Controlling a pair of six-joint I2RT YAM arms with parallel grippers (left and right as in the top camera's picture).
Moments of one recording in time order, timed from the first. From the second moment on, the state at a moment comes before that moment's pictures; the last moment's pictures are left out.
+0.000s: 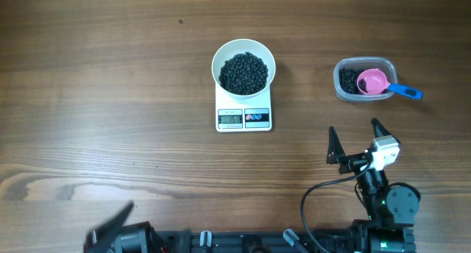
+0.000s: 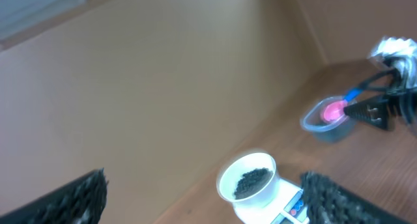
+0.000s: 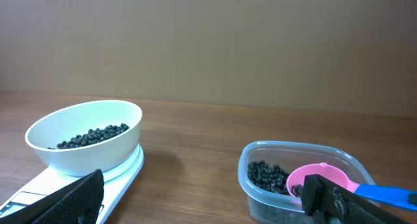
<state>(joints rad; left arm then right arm) 0.17 0.01 1.05 -0.90 0.70 0.48 -0.07 0.01 0.01 0.02 -0.26 0.01</state>
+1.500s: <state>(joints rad) 0.06 0.01 0.09 0.27 0.00 -0.54 -0.07 0.01 0.01 0.02 -0.26 0.01</state>
